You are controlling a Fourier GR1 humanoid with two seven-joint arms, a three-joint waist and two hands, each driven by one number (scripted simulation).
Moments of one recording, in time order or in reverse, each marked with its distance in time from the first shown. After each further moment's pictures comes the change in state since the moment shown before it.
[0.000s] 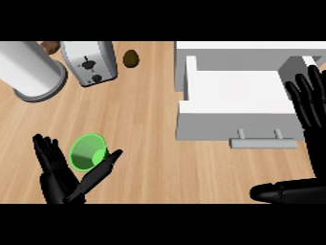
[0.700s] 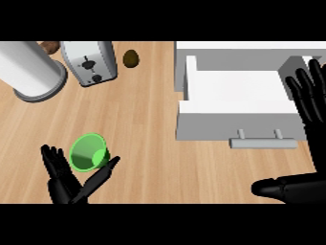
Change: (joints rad) left arm -0.026 0.000 0.074 0.278 0.264 -0.130 -0.306; right arm -0.037 -0.004 -0.018 0.013 -0.015 0.004 0.024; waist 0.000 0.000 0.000
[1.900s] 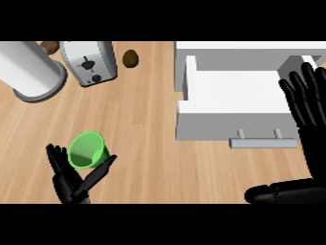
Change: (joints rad) left arm -0.168 0.011 0.138 0.398 0.154 -0.228 -0.230; right arm 0.012 0.023 0.037 -0.023 0.027 0.001 0.002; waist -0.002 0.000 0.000
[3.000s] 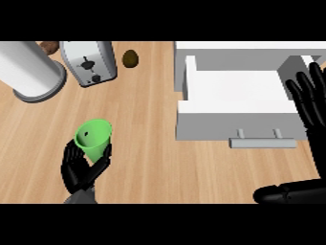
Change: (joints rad) left arm -0.157 -0.005 0.072 0.233 0.036 -0.326 -0.105; right arm 0.004 -0.022 -0.036 -0.006 -0.031 0.018 0.025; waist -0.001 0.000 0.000
